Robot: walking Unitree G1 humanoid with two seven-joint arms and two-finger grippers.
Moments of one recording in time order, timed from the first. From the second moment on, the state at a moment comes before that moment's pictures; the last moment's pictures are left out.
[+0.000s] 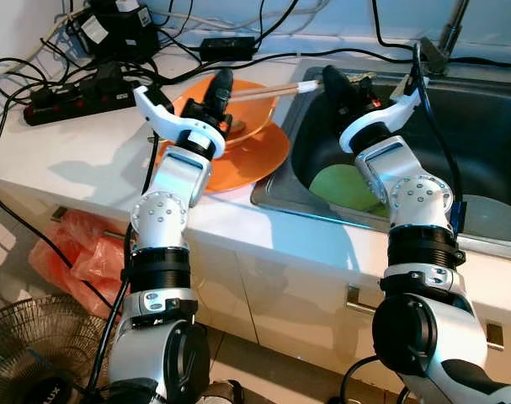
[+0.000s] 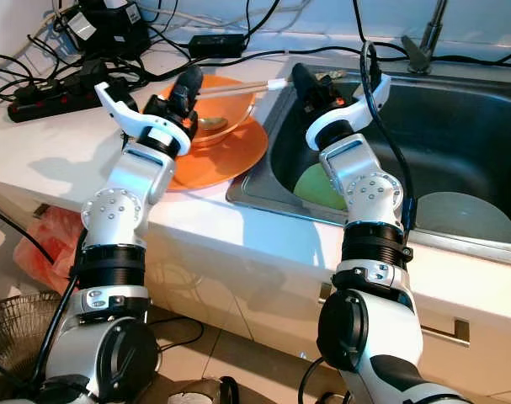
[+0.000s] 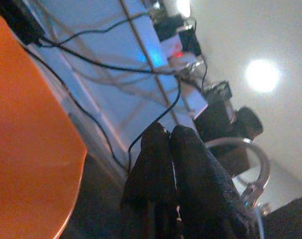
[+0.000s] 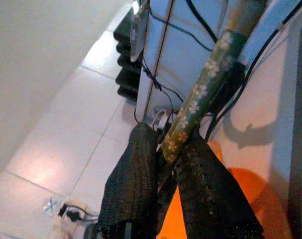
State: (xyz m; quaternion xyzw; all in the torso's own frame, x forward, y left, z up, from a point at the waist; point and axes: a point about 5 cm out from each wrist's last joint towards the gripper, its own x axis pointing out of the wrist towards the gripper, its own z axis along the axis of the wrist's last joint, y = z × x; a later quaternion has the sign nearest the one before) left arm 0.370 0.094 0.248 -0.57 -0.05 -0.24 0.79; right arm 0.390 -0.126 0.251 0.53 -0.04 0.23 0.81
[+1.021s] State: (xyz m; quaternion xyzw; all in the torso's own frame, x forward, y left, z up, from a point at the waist) left arm 0.342 0.048 0.218 -0.45 0.09 -0.34 0.82; right arm 0.401 -0.161 0.252 0.49 -0.08 0.08 0.87
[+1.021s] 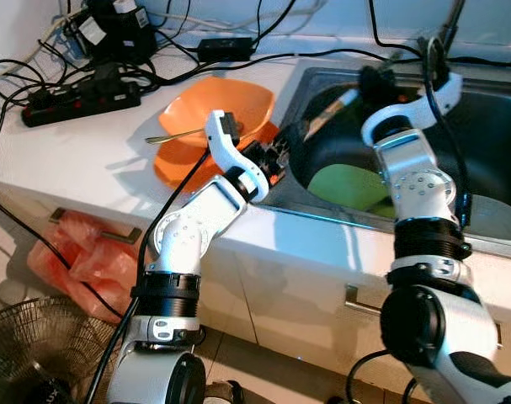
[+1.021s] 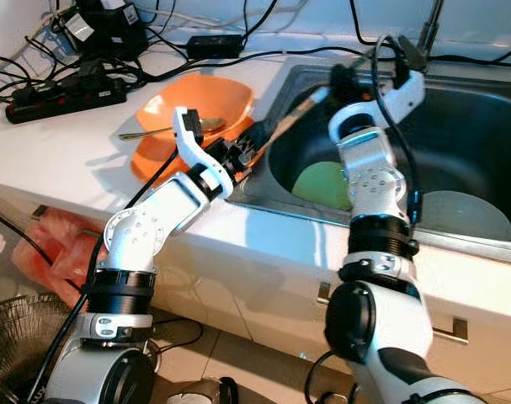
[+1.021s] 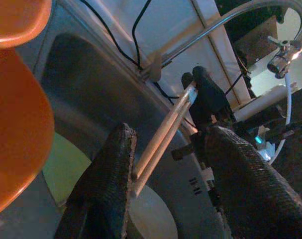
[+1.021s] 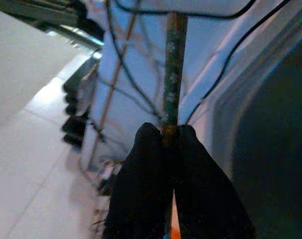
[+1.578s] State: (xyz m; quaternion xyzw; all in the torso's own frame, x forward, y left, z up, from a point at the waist) left arm 0.326 0.054 0.218 -0.28 0.08 -0.40 0.87; right arm 0.401 -0.210 0.244 0.24 -0.11 -0.05 0.96
